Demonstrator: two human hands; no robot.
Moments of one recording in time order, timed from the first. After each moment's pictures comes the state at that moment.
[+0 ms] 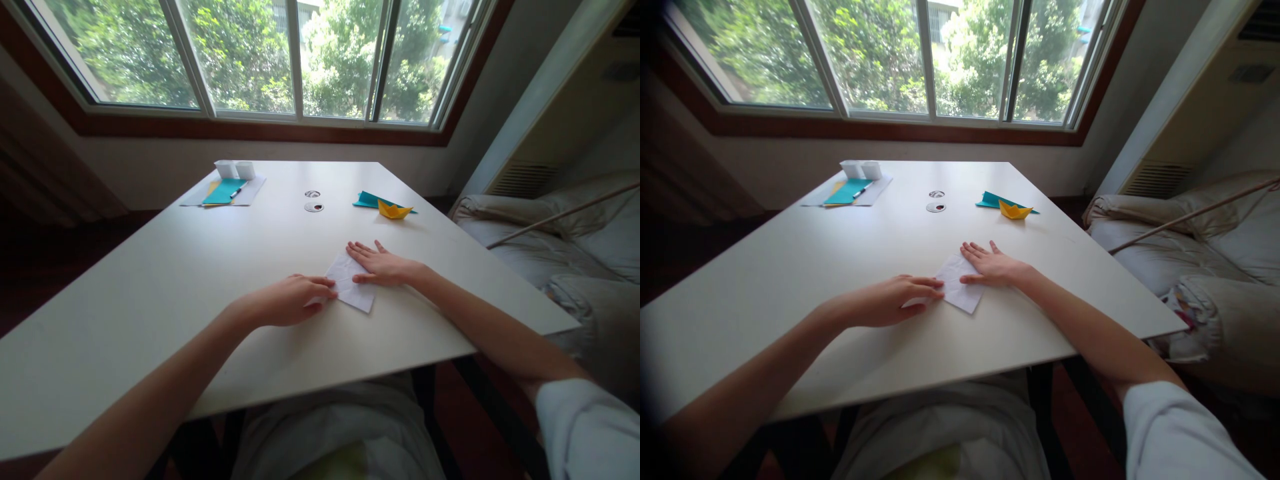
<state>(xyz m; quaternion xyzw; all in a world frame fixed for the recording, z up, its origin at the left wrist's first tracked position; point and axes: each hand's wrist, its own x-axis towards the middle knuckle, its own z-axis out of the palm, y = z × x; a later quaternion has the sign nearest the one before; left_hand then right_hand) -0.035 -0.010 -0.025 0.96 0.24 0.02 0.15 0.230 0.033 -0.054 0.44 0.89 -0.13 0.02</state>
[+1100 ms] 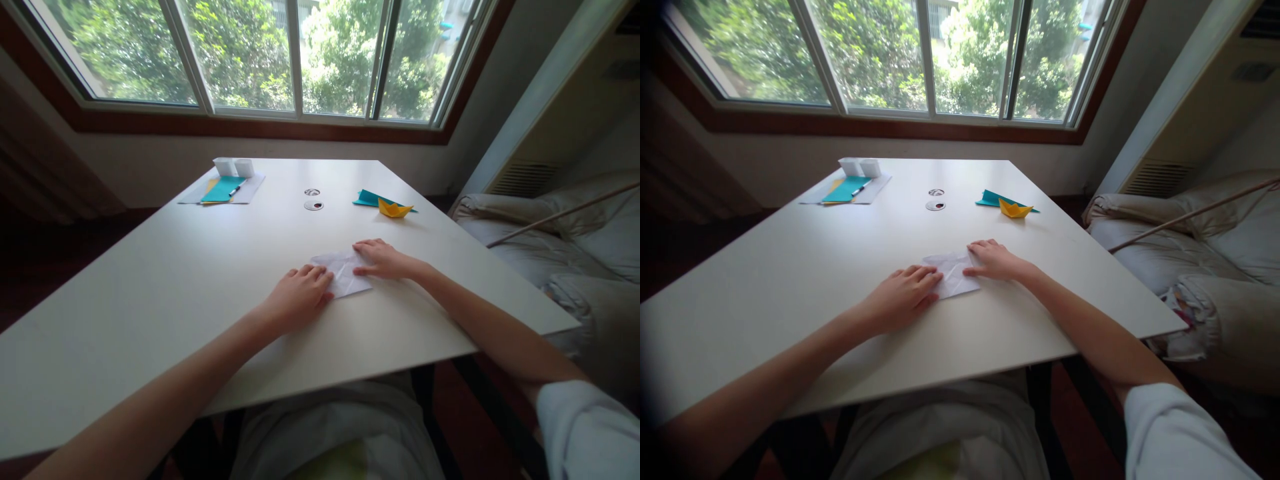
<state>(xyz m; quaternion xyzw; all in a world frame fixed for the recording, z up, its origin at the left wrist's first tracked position) -0.017 -0.021 -0.044 0.92 0.38 0.05 -0.02 0.231 0.039 -0.057 0.49 0.87 -0.08 -0.08</state>
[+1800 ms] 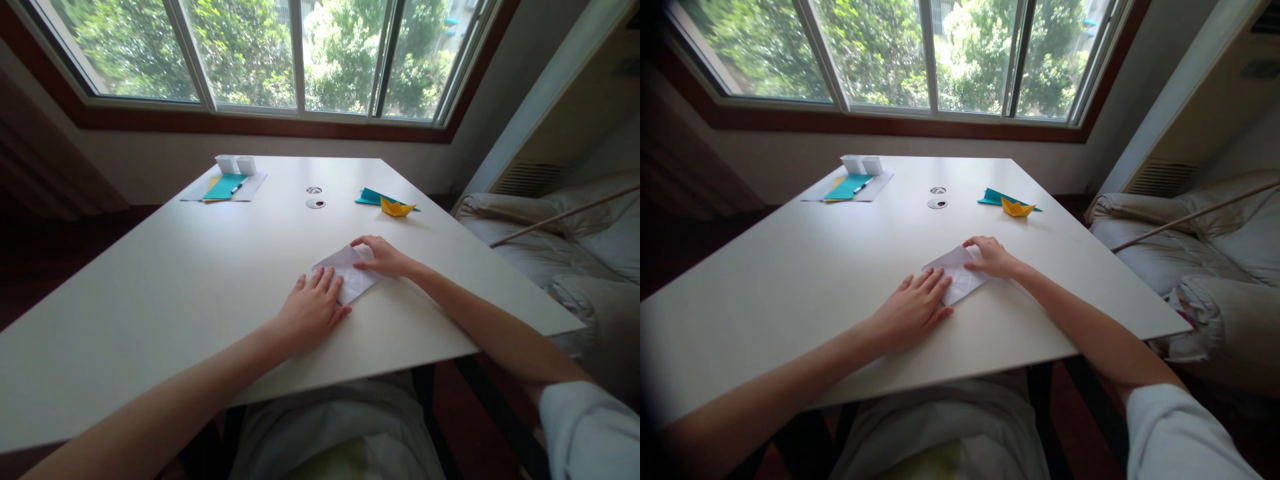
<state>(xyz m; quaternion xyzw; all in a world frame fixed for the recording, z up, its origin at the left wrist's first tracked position) 0.001 -0.046 -0.055 0.91 0.42 0.01 -0.01 0.221 0.042 -0.062 0.49 0.83 -0.14 -0.21</state>
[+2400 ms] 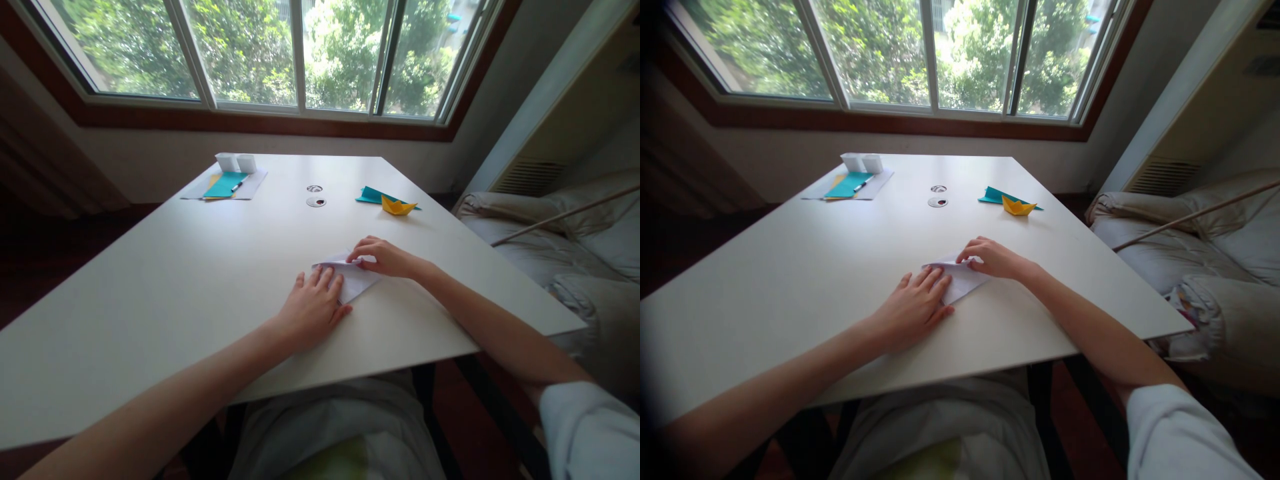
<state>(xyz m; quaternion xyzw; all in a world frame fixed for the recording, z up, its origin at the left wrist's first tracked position) 0.002 -0.046 -0.054 0.90 0.43 0.03 -0.01 0.220 0.032 -0.043 0.33 0.92 -0.12 -0.18</state>
